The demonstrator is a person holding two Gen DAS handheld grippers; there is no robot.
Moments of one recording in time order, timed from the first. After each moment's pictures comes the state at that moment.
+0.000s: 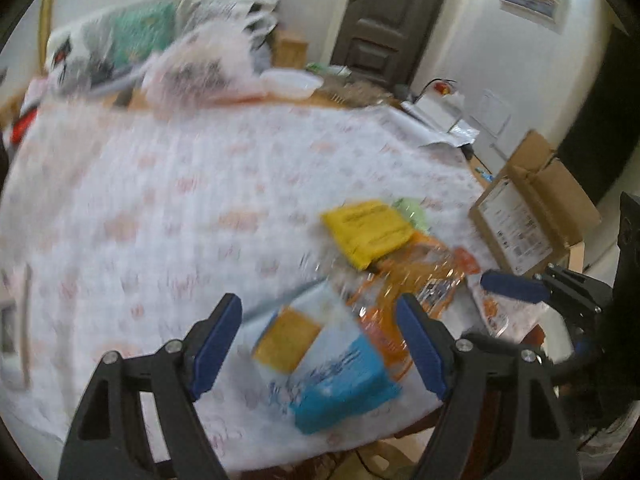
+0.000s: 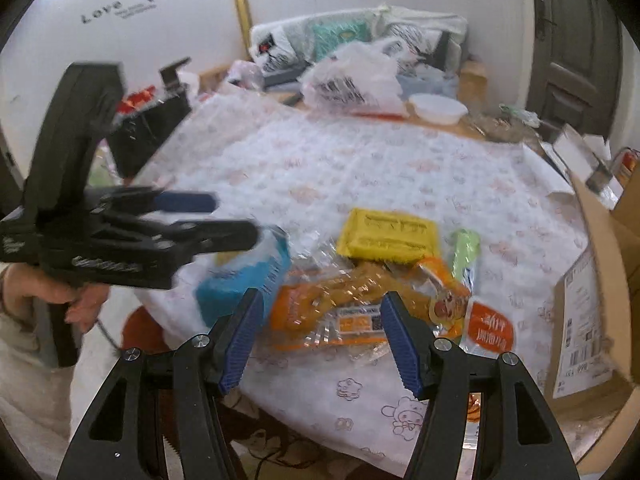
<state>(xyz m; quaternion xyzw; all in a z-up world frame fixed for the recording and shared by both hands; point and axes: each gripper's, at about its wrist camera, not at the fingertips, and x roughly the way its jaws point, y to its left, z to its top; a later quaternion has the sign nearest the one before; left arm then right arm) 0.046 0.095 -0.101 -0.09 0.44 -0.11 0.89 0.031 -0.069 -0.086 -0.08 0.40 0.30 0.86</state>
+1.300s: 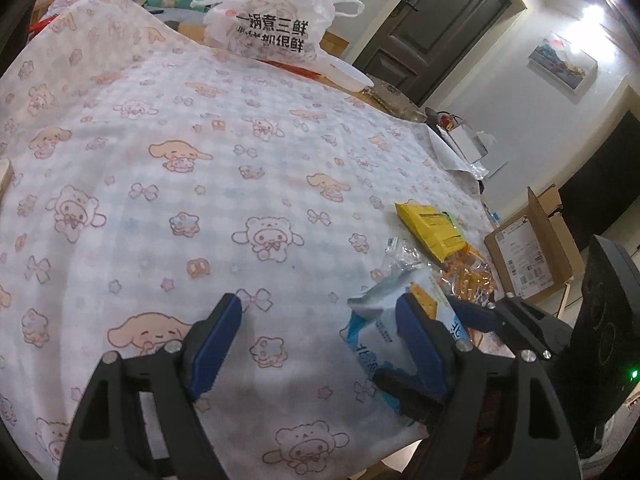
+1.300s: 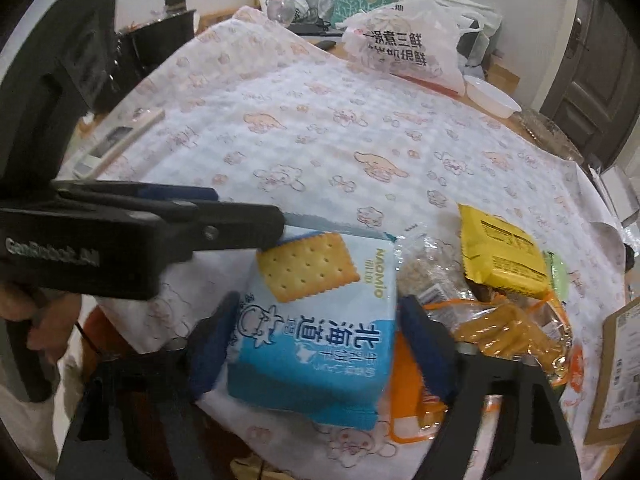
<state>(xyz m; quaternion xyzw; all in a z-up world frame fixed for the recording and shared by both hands) 0.049 0.190 -0.154 -0.21 0.43 -0.14 0.87 0.038 0.064 -0.142 -0.18 0.43 0.28 0.84</state>
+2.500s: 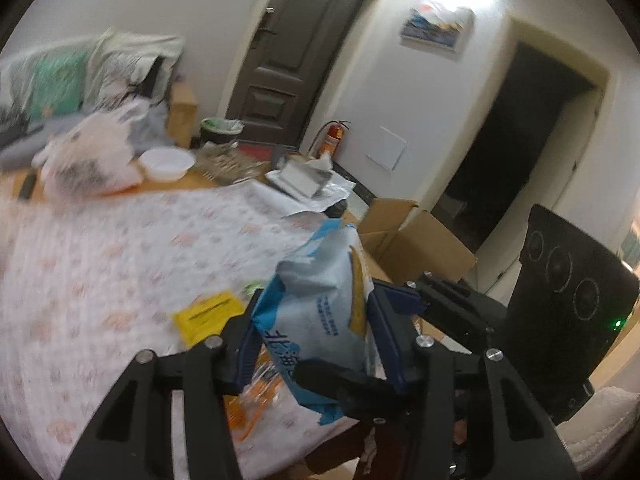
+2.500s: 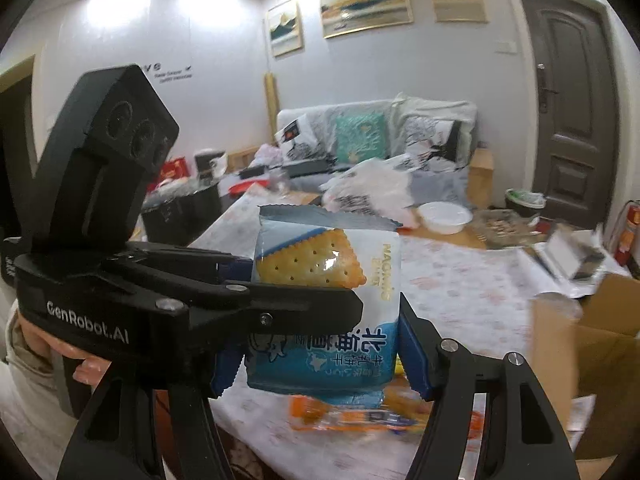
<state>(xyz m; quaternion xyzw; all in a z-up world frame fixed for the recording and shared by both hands) 0.040 0.005 0.027 -0.09 0.33 -0.29 0.89 0.015 -0.102 0.009 -0.03 0.23 0.35 0.91</state>
